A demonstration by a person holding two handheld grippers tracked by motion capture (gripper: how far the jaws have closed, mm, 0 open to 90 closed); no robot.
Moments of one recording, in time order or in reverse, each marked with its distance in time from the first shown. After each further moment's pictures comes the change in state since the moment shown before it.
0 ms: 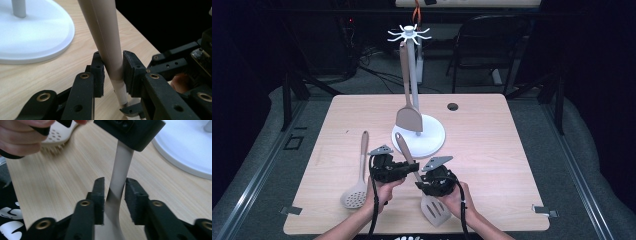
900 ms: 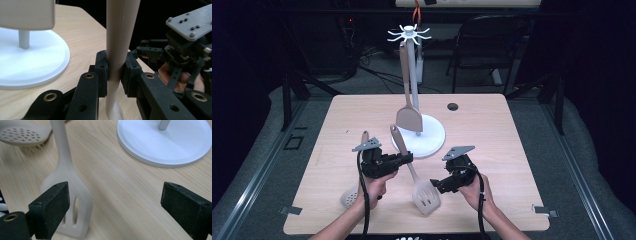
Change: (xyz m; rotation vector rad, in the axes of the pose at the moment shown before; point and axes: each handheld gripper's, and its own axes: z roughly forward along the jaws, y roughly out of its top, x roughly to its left) left arm -0.010 0.021 -0.032 -0.111 -0.047 0.047; right arm -0.038 -0.006 -0.041 0.017 -0.085 0.034
